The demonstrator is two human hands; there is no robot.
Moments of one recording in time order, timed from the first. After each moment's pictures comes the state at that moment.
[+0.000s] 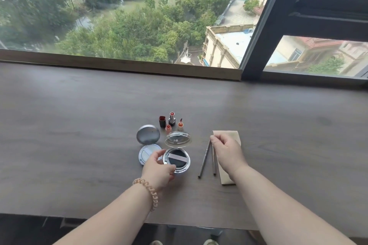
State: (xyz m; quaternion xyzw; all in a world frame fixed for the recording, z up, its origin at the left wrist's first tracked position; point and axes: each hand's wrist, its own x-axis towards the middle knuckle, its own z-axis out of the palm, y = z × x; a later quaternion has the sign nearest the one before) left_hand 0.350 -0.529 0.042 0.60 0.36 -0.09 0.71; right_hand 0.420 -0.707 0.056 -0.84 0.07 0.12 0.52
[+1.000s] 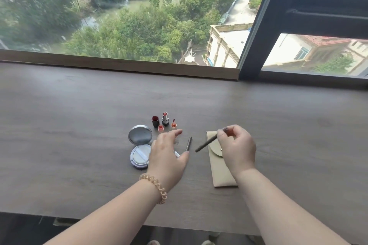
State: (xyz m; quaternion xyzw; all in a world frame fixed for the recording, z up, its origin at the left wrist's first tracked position) left_hand 0.366 -0.572 0.080 0.90 0.14 0.02 0.42; right_hand 0.427 -0.733 0.076 -0.87 0.09 -0.07 0.48
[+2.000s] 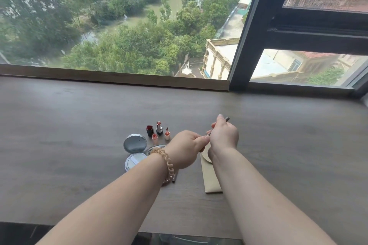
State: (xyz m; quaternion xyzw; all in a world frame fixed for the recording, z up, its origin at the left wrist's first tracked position) left_hand 0.403 -0.610 0.146 0.86 0.02 -0.15 0.49; right_hand 0.444 -0.699 0.139 -0.65 0.30 -0.02 0.70
